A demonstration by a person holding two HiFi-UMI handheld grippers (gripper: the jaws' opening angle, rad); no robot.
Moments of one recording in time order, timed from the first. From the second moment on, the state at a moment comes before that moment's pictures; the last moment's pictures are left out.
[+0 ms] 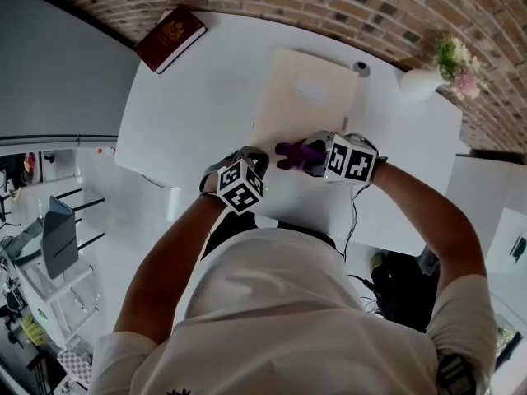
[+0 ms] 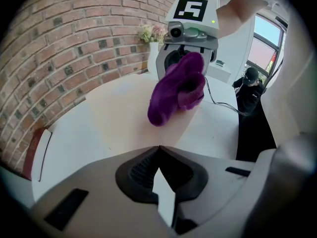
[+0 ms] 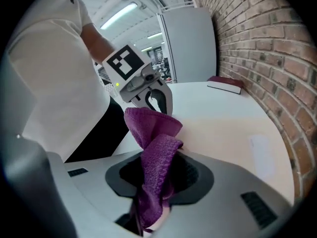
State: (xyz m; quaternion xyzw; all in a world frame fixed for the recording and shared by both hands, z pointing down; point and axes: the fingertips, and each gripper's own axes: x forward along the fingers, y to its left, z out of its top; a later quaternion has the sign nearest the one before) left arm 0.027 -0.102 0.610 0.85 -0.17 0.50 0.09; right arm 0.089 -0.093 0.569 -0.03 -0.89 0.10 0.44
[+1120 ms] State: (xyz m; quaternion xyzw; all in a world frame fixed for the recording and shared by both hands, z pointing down) left arm 0.028 -0.104 0.609 0.85 -0.17 0.50 0.09; right arm 0.201 -0.327 0.592 0.20 -0.83 0.07 0.51
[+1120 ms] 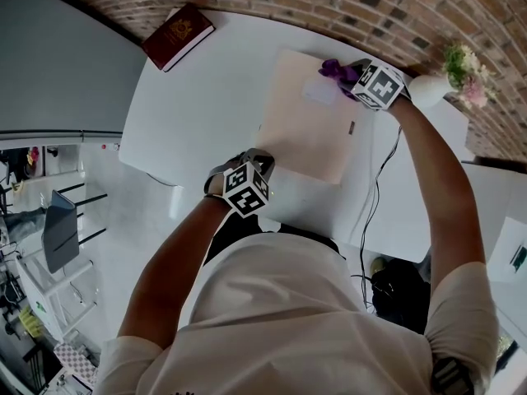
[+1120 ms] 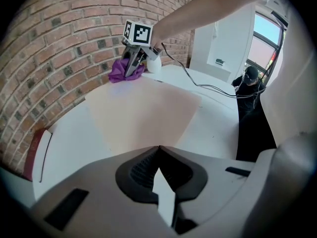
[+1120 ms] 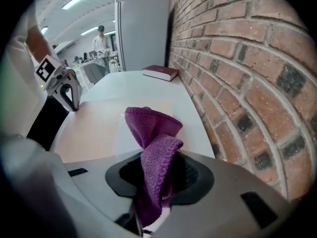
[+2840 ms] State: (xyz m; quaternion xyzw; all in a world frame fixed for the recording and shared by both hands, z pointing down) left arm 0.032 -0.098 0.610 0.83 -0.15 0.53 0.05; right arm 0.184 -0.134 0.587 0.03 -0.88 0.11 0.46
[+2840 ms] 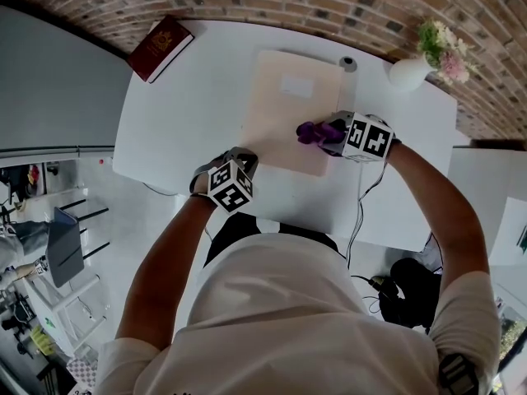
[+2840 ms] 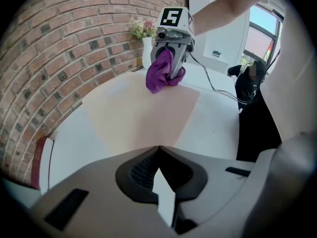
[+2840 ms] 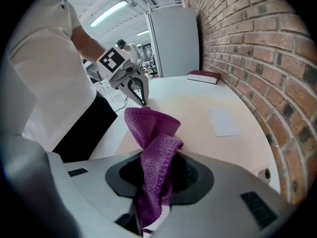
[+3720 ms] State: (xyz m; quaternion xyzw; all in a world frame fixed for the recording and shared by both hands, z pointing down) left arm 0.037 -0.099 0.612 0.81 -0.12 0.56 0.07; right arm 0.272 -0.305 0.600 0.18 -0.84 0.07 0.50
